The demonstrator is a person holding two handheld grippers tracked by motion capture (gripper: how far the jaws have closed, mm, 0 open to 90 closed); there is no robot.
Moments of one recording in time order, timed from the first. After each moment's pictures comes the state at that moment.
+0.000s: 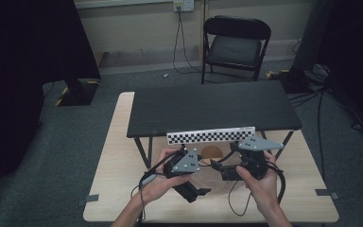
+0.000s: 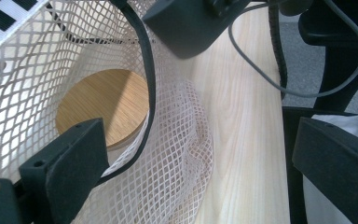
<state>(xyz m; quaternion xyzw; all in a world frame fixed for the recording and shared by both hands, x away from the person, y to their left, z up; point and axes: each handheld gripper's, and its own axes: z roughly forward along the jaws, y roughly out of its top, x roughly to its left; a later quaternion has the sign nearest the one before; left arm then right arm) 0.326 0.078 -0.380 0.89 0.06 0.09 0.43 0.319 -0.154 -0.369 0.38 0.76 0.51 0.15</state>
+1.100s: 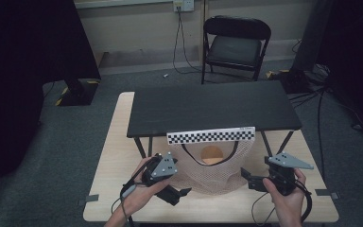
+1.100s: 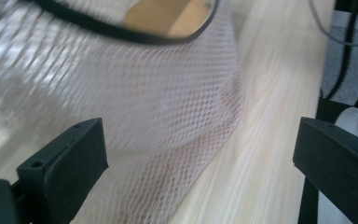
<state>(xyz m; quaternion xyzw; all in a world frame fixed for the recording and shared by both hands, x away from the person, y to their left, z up) 0.311 0.137 -0.399 0.88 0.20 0.13 0.41 0.293 -0.223 -0.414 0.49 0.72 0.44 0.22</state>
